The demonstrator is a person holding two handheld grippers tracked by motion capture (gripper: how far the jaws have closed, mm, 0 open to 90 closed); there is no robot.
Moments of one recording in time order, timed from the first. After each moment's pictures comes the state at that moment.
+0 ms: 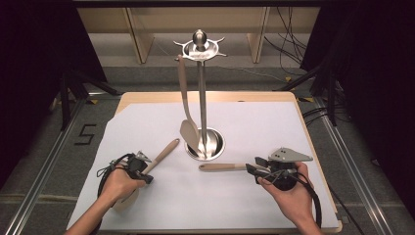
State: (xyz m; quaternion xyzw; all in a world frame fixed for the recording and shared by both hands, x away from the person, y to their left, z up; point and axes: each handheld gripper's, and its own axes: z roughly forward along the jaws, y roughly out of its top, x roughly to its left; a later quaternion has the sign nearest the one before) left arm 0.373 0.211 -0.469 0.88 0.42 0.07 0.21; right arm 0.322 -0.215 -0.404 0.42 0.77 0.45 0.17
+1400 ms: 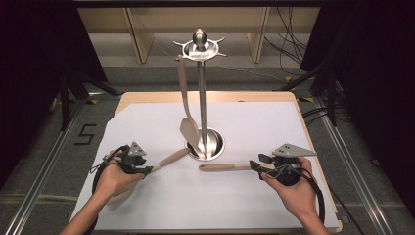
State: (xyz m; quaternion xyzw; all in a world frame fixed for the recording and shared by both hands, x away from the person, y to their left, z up) left arm 0.379 0.221 -0.454 0.87 0.38 0.17 0.27; right arm 0.329 -0.224 -0.398 0.44 0.77 0.43 0.15
